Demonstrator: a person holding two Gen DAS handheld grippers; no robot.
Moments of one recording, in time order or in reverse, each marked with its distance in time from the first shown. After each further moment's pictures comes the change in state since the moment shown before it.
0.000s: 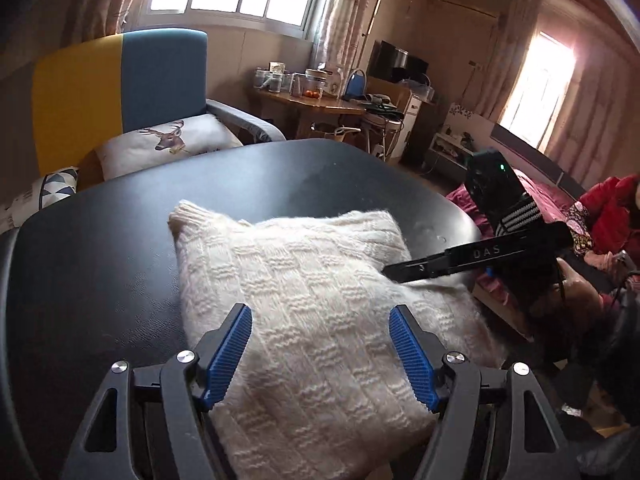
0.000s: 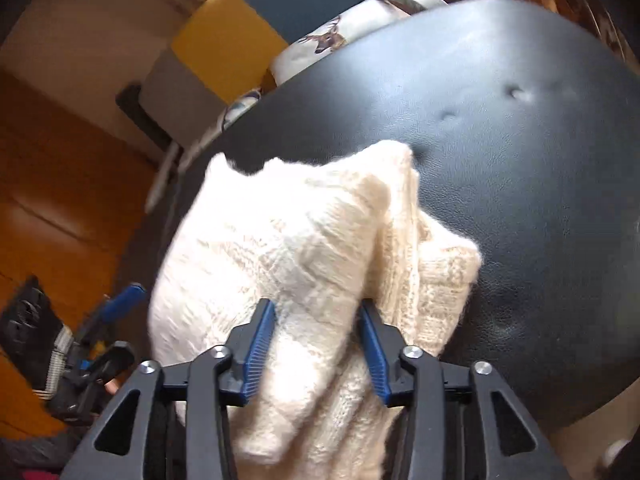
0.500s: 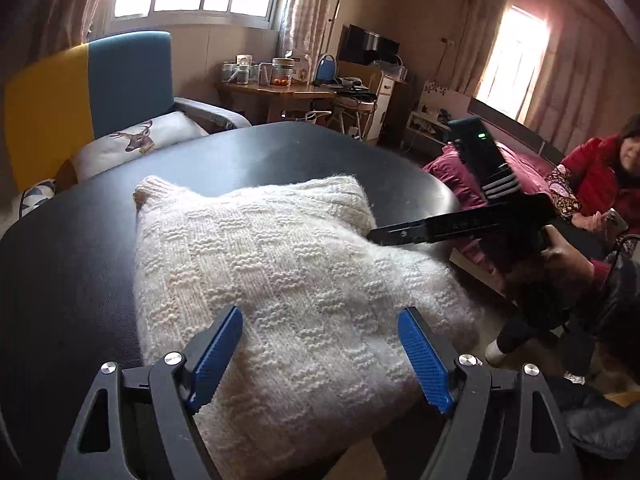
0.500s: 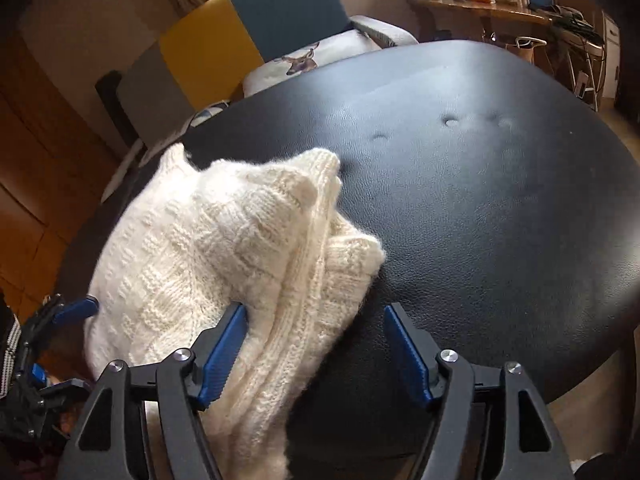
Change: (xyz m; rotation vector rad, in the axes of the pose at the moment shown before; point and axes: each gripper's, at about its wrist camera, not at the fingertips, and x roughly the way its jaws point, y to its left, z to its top) left arm 0.015 -0.031 -0.025 0.070 0.032 -0.031; right arm -0.049 -0.030 -0.053 -0.057 -0.111 -0.164
